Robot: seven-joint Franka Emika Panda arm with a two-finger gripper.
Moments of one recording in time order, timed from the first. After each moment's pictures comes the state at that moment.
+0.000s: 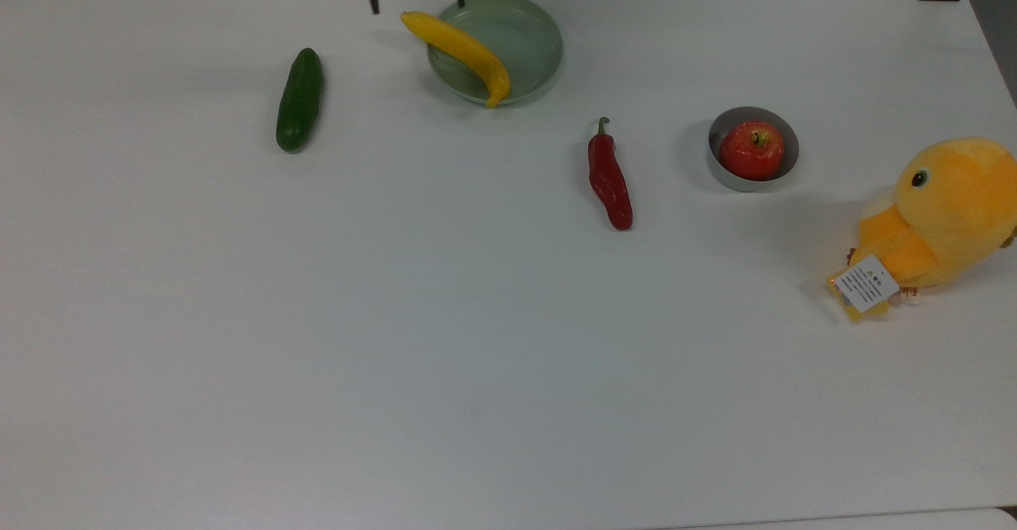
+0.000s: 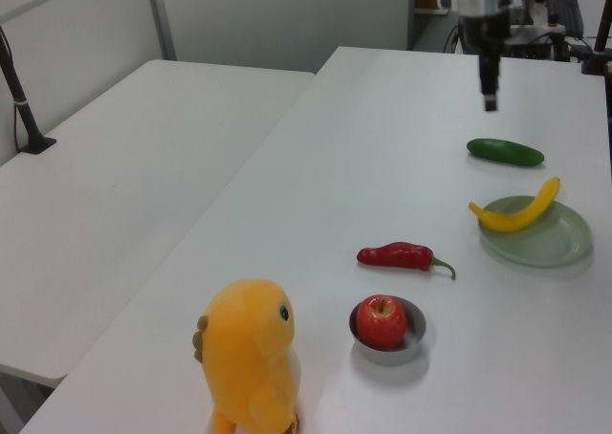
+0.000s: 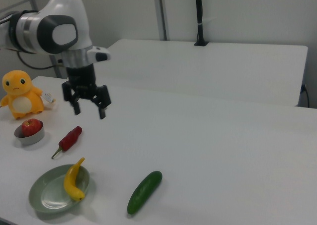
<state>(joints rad) 0.02 -0.02 0.04 -1.82 -0.02 1.66 -0.09</state>
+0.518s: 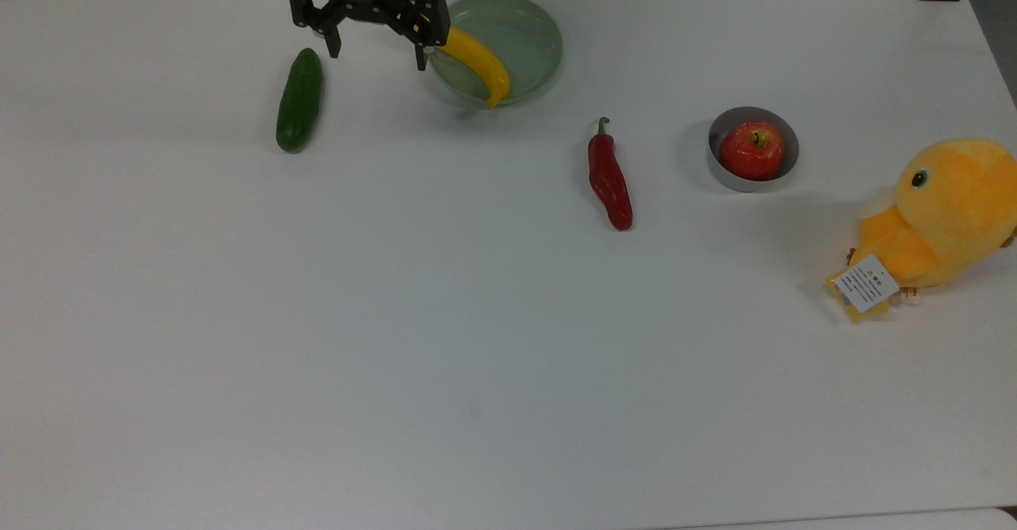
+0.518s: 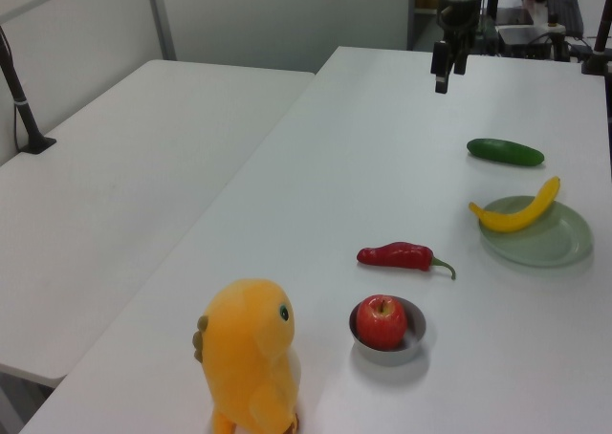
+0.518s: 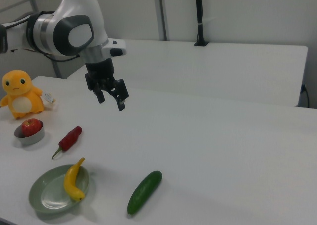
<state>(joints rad) 0.01 0.05 -0.01 -1.76 -0.02 1.85 0.10</state>
